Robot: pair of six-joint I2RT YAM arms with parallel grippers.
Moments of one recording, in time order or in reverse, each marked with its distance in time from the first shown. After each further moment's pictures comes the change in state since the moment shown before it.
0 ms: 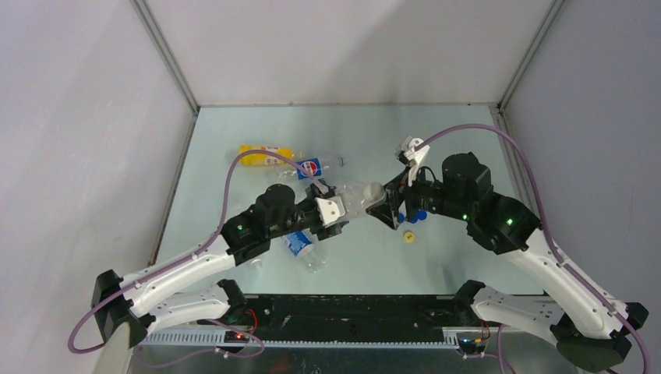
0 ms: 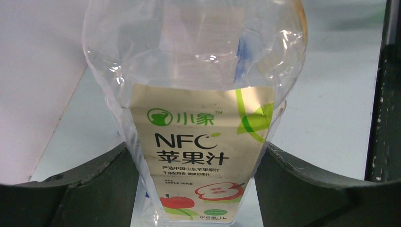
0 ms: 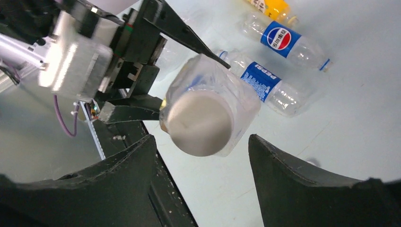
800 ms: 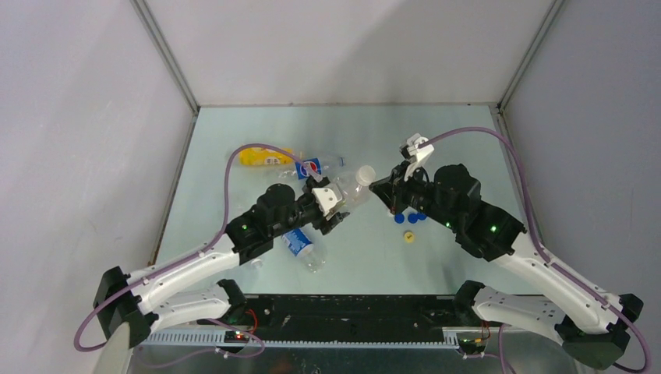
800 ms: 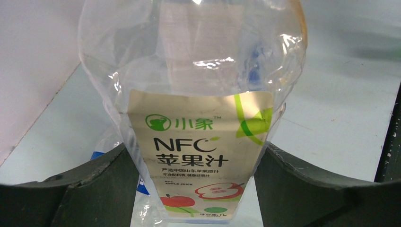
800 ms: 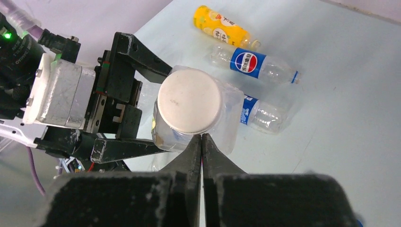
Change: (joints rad) left arm 0.025 0.028 -0.048 0.145 -0.069 -0.146; right arm 0.087 -0.034 -0.181 0.286 0.321 0.180
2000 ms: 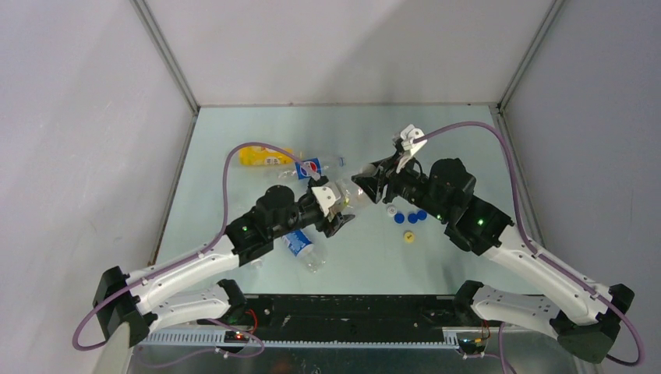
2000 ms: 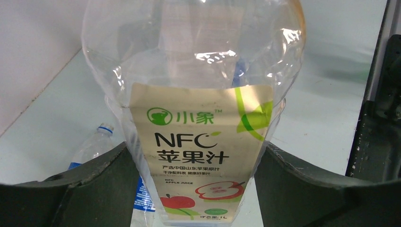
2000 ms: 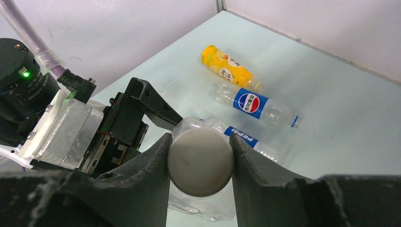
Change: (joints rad) left arm -0.019 -0.006 0.000 0.036 0.025 -0.093; right arm -0.001 0.060 -0.002 0.211 -0.030 -0.076
